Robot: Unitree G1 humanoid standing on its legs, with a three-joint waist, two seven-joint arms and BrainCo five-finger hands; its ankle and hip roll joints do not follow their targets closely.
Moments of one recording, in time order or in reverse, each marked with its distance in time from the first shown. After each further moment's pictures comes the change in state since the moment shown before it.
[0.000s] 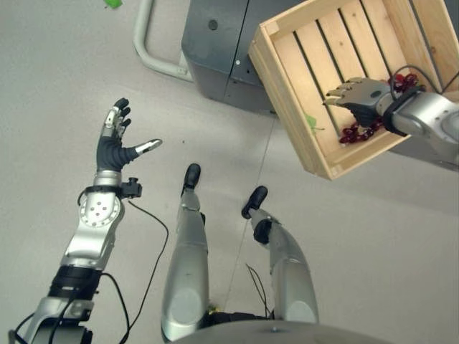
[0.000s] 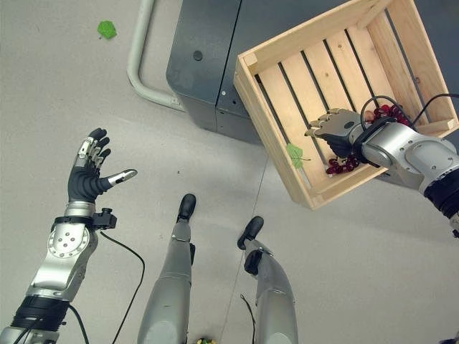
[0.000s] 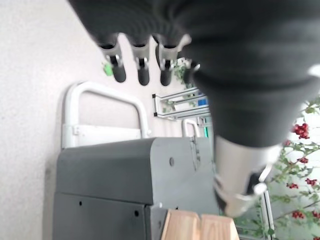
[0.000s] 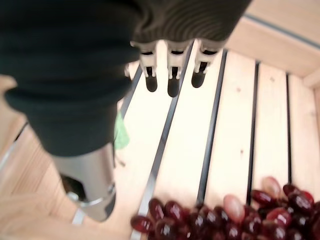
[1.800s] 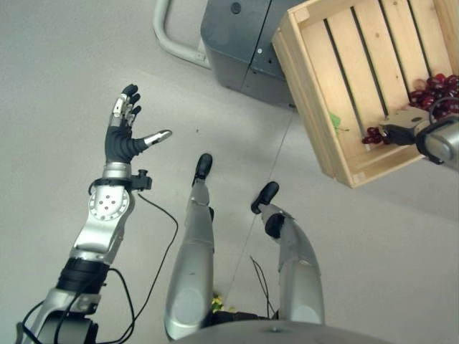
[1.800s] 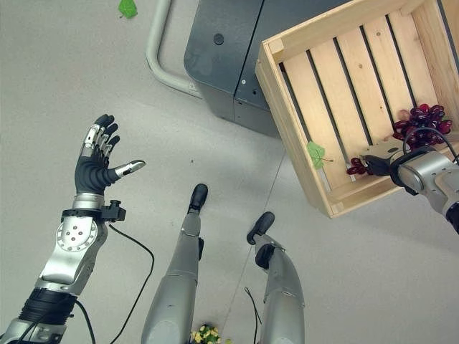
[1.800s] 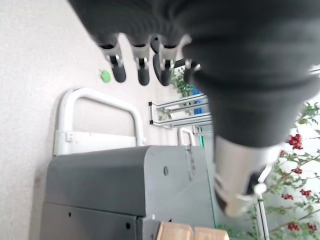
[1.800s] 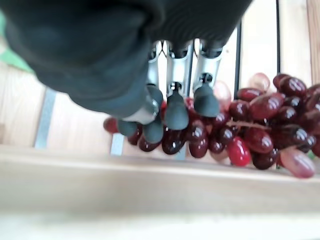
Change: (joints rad) left arm -0.044 -0.011 -0.040 -0.054 -0.012 -0.015 0.029; right arm 0.230 -0.040 -0.143 0.203 0.035 0.039 -0.005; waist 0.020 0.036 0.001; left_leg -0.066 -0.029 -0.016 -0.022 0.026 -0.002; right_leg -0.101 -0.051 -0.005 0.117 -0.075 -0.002
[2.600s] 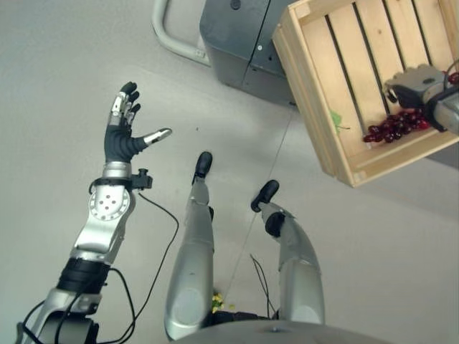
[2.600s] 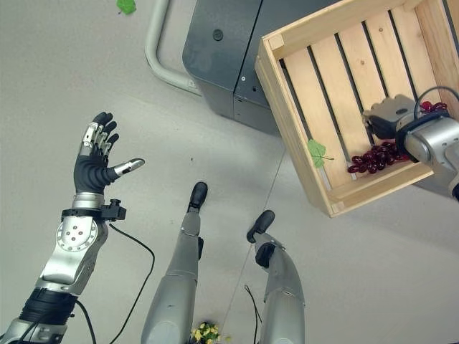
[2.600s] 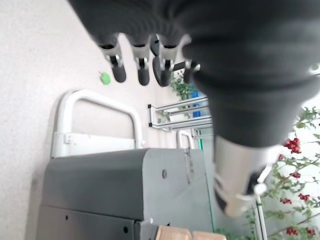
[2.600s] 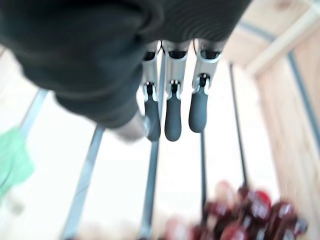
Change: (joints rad) left arm 0.000 -0.003 0.002 -0.020 0.000 -0.004 0.013; right arm -0.277 -0.003 0.024 0.040 0.002 0.034 -0.117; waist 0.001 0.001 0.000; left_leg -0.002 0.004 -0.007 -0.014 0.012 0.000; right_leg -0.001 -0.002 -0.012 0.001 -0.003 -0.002
